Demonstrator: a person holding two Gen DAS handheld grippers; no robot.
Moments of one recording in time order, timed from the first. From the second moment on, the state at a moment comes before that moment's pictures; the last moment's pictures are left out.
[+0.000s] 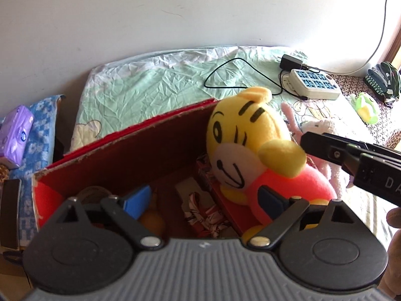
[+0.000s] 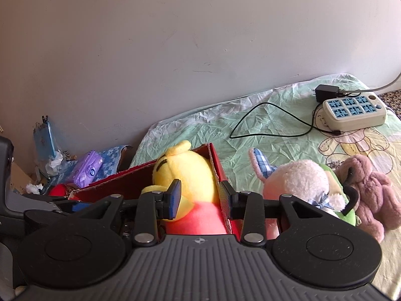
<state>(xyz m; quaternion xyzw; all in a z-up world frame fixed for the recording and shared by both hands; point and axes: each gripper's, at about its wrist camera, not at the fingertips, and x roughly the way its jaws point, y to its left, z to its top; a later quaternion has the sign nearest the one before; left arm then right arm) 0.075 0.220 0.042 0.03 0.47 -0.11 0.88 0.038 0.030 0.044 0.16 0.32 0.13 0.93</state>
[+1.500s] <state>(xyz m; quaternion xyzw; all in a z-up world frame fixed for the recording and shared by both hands) 0.005 0.183 0.058 0.00 0.45 0.13 0.88 0.003 -0.033 0.036 0.10 0.34 0.25 0.90</state>
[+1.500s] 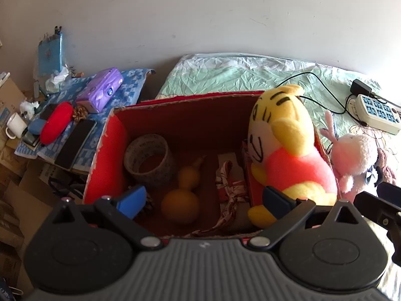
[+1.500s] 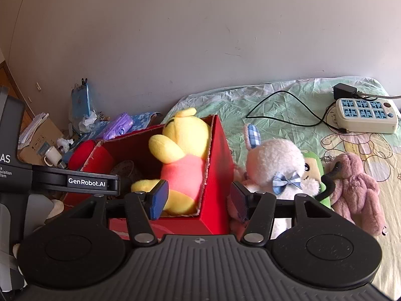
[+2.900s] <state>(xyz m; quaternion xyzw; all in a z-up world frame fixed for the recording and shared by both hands) -0.002 0.022 0.032 0.05 0.50 0.00 0.86 0.016 -0.148 0.013 0.12 0.40 0.15 0.90</state>
